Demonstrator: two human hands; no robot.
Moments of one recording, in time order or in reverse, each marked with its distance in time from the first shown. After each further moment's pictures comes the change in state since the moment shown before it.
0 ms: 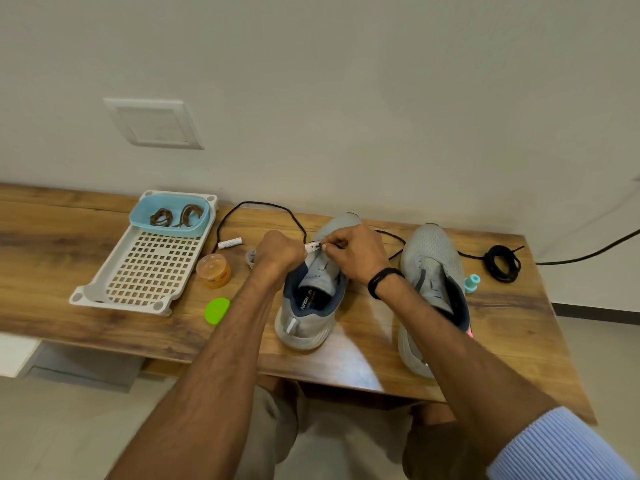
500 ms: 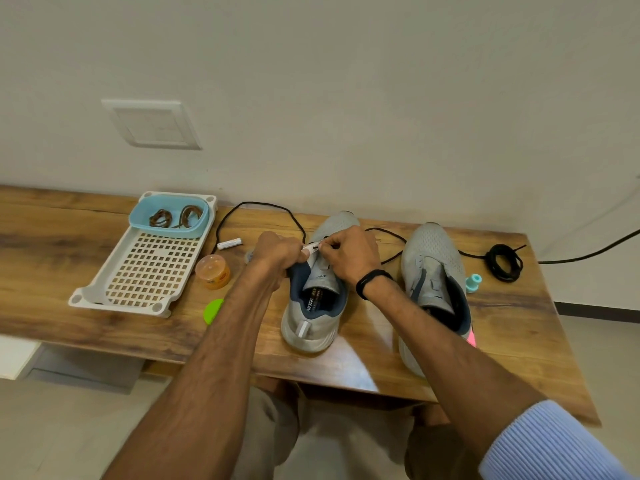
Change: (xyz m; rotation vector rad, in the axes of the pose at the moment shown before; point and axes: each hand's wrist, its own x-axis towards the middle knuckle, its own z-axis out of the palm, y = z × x) left_hand 0.006 0.000 0.003 -0.216 -0.076 -0.104; right_hand 0.002 -0.006 0.015 0.007 0.054 0.091
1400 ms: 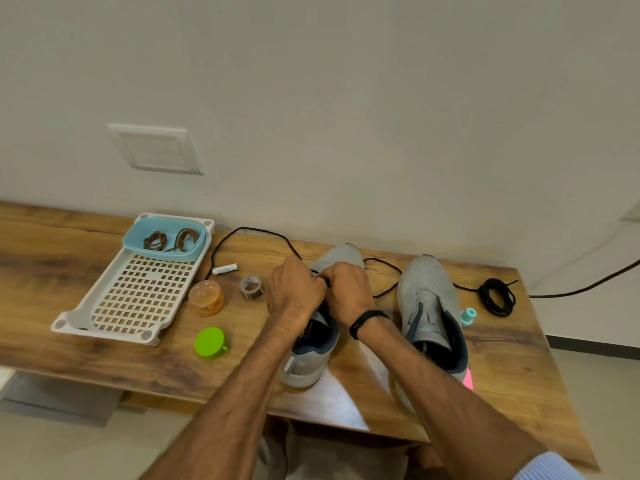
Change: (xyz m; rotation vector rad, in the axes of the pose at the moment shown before) left_hand -0.015 -0.008 0.027 0.470 0.185 0.375; right_hand -0.006 0.000 0.003 -0.152 -0.088 -0.131
